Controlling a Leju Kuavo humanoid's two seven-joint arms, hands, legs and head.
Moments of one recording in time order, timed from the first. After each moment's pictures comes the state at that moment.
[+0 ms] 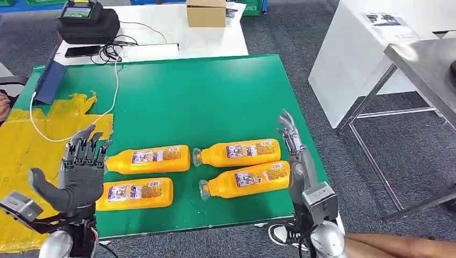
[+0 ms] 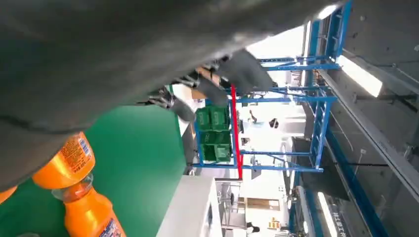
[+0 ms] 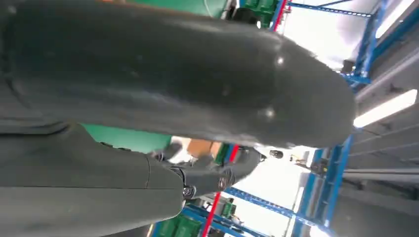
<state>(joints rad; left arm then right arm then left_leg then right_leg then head) 0.01 -0.16 0.12 -1.66 0.00 -0.37 -0.53 0.08 0.07 0.11 -1.72 0.33 0.11 -0.46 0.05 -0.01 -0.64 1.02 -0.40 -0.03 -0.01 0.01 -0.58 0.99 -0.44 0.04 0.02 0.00</state>
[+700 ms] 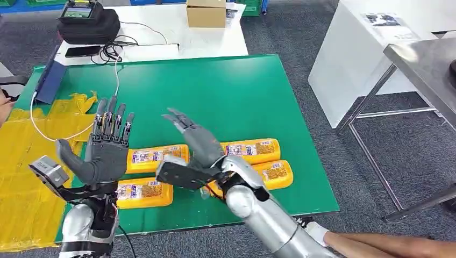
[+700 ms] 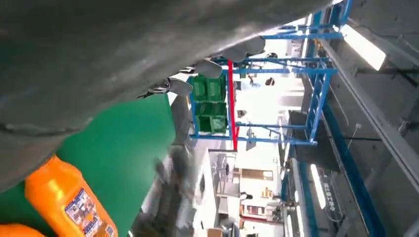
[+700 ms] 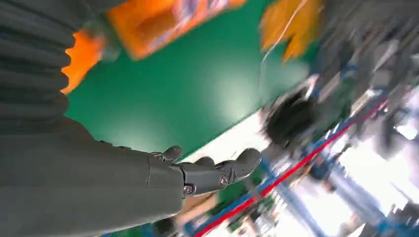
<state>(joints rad) -0.15 -0.21 0.03 -1.53 0.01 -0.37 -0.45 -0.43 0.18 0.64 -1.22 0.69 0.09 -0.07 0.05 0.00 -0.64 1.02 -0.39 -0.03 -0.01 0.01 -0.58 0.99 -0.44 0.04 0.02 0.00</state>
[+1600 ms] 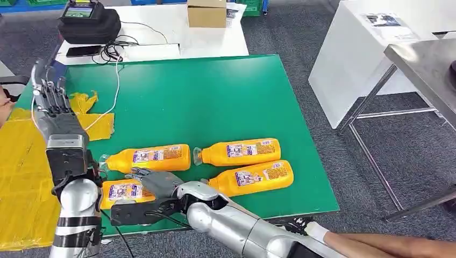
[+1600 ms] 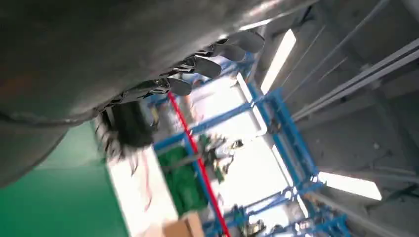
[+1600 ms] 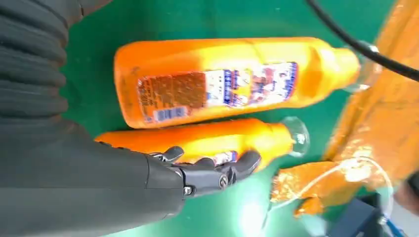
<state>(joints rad) -0.33 -0.17 0.01 -1.54 -0.57 0.33 -0.51 -0.59 0.29 0.99 -0.75 0.49 0.13 -0.01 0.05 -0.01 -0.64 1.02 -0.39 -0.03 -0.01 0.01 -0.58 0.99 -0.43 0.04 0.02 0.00</state>
